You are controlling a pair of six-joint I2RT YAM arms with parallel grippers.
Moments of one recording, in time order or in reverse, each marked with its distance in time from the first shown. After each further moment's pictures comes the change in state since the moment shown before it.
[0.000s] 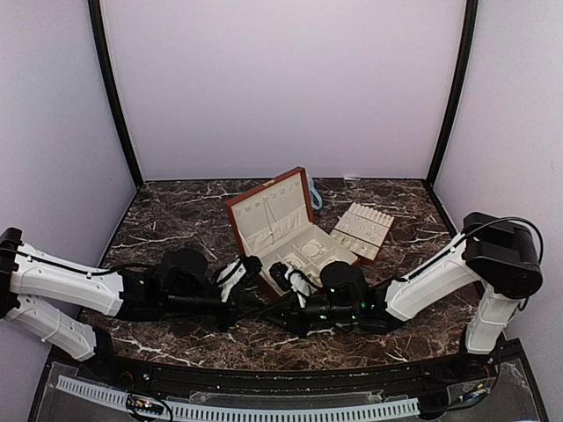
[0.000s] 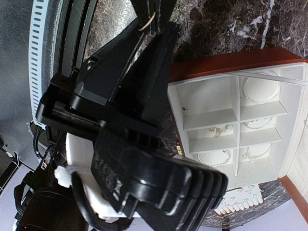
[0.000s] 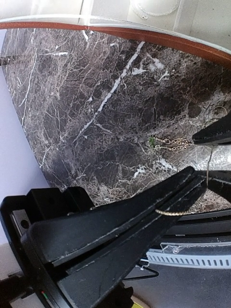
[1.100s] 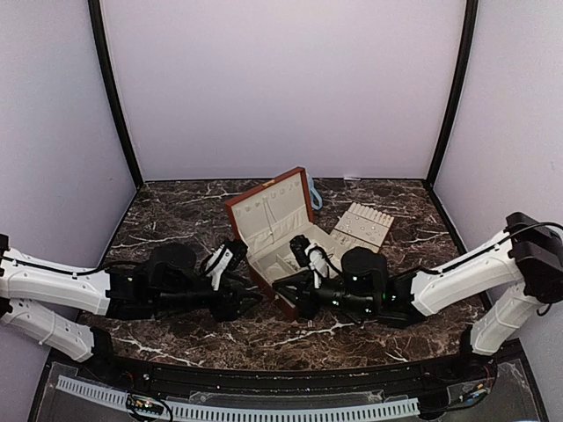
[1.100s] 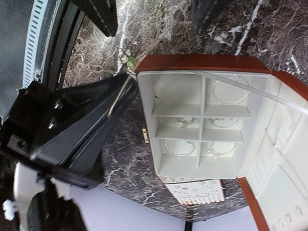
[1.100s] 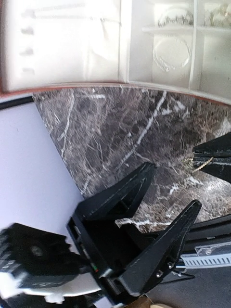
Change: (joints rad) left arm 0.000 -0.088 0.000 -0.038 -0.139 -0.113; right arm 0.005 -0.189 -0.037 -0.055 0.210 0.029
